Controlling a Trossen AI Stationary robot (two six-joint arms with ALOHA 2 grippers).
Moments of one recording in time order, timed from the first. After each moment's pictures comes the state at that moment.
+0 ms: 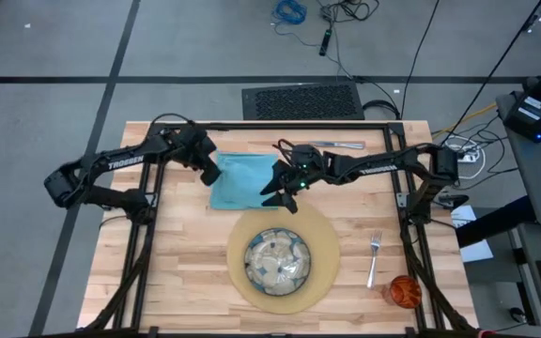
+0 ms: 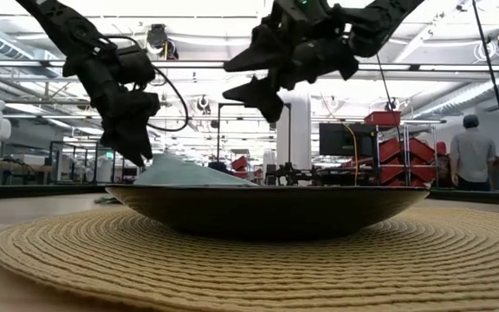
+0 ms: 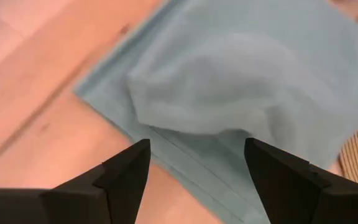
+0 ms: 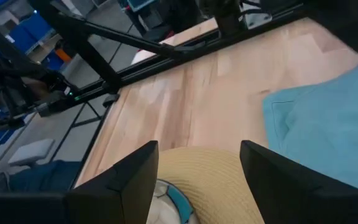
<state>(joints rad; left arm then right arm) 0.75 1.24 0.66 -0.45 0.29 -0.01 -0.19 1.74 1.06 0.27 -0.53 0.31</state>
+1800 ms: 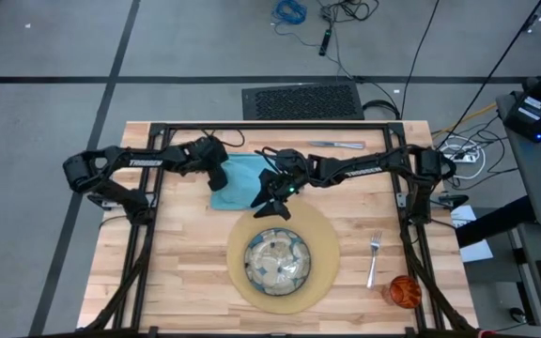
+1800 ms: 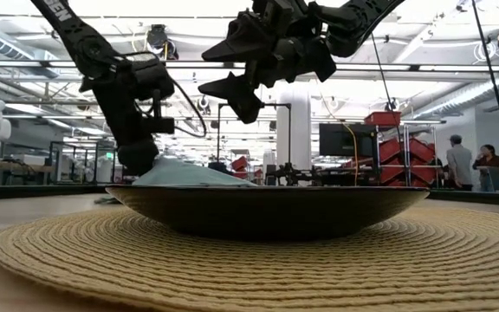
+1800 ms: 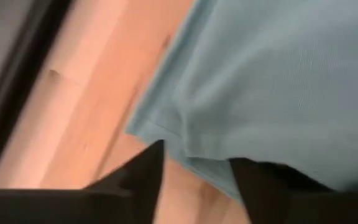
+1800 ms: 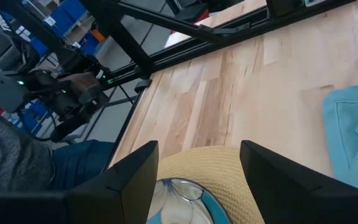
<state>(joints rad) 0.57 1.45 0.63 -0.23 -0.17 0.22 -0.15 1.86 1.21 0.21 -0.66 0.31</state>
